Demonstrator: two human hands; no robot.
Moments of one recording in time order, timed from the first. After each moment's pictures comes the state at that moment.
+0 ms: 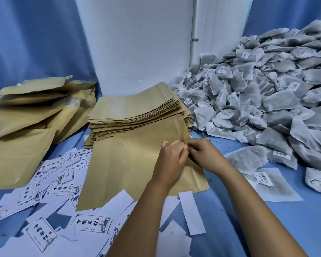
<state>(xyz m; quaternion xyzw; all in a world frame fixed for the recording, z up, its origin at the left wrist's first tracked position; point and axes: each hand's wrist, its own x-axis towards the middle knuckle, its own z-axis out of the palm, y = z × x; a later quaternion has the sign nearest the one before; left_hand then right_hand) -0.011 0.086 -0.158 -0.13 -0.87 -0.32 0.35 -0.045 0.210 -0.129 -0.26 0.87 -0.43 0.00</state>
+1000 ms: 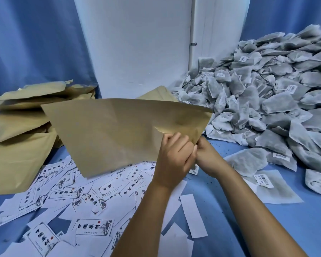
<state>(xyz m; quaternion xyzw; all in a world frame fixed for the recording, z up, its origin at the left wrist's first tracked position) 0.007 0.091 -0.125 -0.23 -0.79 -0.20 0.54 -0.029 0.201 -0.113 -0.35 0.68 -0.64 0.05</state>
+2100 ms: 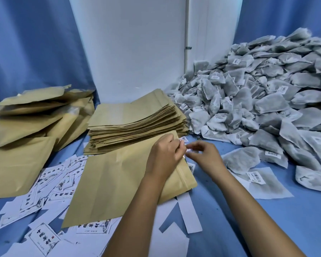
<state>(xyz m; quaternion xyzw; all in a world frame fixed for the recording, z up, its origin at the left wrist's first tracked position) 0.005 0.084 -0.119 -0.13 -0.86 -0.23 0.43 -0.025 0.217 -0.124 -0.09 0.83 -0.54 -0.02</state>
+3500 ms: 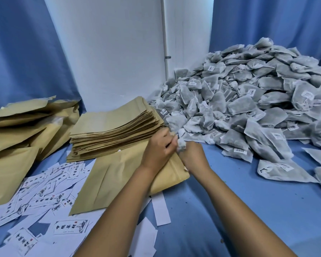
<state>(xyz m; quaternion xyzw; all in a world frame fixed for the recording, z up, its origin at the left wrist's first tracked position) -0.016 0.133 -0.106 -0.25 -0.82 -0.30 0.41 -0.029 0.259 -0.123 -0.11 0.89 -0.44 -0.08</state>
